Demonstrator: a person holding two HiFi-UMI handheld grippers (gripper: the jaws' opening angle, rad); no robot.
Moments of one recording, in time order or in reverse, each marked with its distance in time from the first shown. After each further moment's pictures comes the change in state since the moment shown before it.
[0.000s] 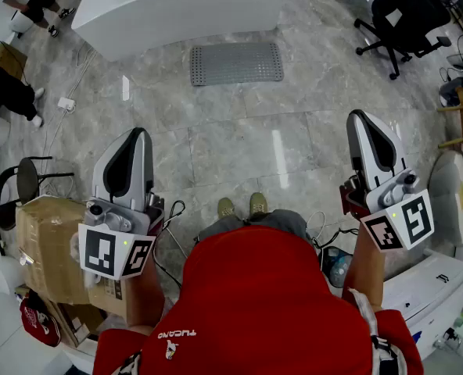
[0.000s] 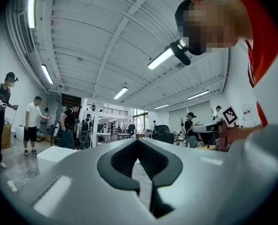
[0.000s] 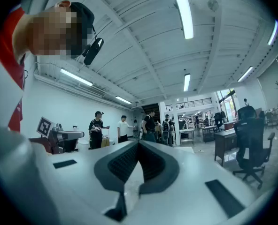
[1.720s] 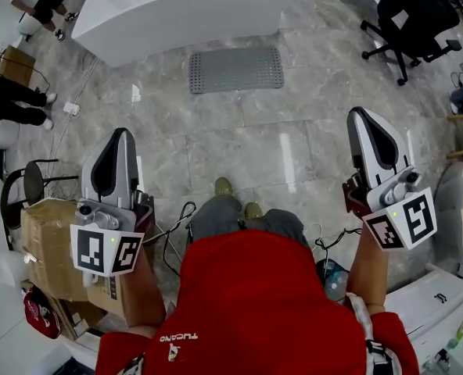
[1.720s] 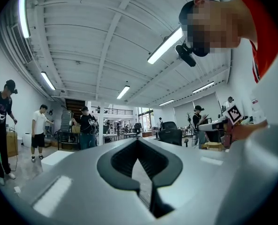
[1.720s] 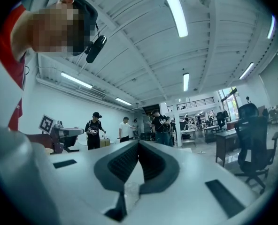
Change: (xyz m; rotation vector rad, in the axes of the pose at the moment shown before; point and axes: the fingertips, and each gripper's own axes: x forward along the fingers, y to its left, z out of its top) left arm 0.086 -0.031 -0.002 0.058 0.022 0.086; right arm 0.000 -0.115 -0.009 0.010 -0.017 0.034
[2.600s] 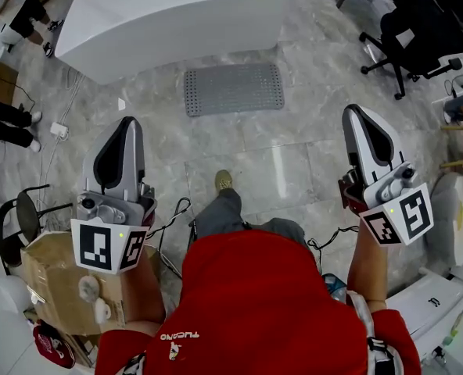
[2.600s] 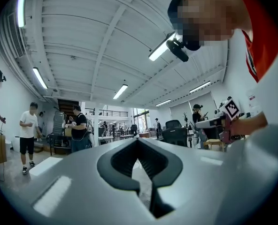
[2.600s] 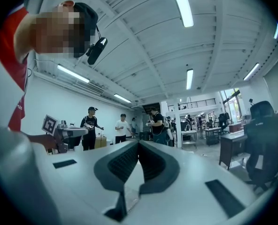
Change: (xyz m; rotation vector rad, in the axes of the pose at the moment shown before) left arm 0.154 0.136 -0.031 0.034 -0.029 -0.080; right arm 0.198 -0.036 -0.017 -0.037 0.019 -0.004
